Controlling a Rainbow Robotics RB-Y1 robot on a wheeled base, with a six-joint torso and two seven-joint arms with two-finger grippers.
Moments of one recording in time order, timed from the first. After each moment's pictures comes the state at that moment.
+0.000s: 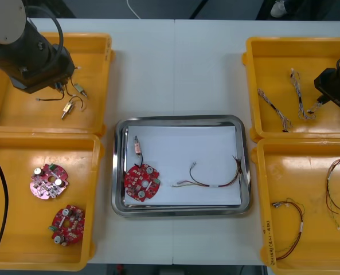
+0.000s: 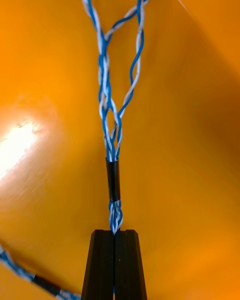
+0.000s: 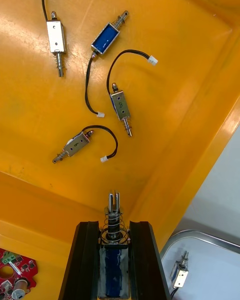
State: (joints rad) right arm -1.20 -0.65 -0.32 -0.27 -0.29 1.18 1.16; left arm -0.77 0.55 0.02 -1.75 0.48 1.89 -0.78
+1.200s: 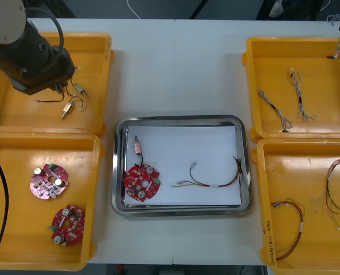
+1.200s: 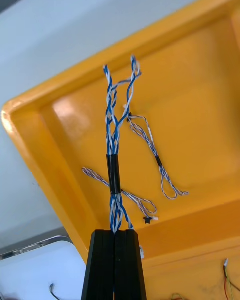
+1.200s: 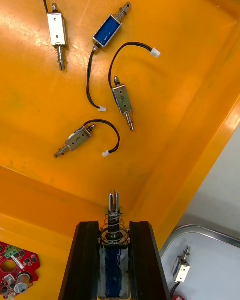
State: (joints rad) right arm -1.18 -0.65 -0.30 -1.17 -0.44 1.92 1.22; left arm -0.77 0.54 0.02 -1.76 0.49 1.91 -0.78
